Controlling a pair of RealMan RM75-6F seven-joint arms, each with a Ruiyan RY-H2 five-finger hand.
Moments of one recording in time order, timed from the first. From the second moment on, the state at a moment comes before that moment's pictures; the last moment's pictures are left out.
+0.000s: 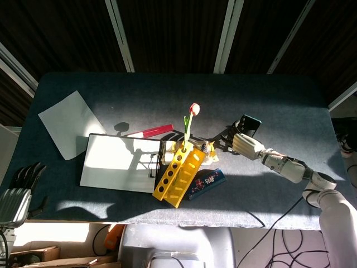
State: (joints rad) left arm -0.13 -1.10 -0.01 -1.60 1.52 1.43 0.01; right arm 0.87 -1.53 -0.19 -0.57 -1.88 1.04 -0.63
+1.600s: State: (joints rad) left arm -0.11 -1.09 -0.01 -1.60 1.56 1.49 -0.02; right arm 0.39 -1.27 -0.04 -1.51 -1.55 1.64 -0.48
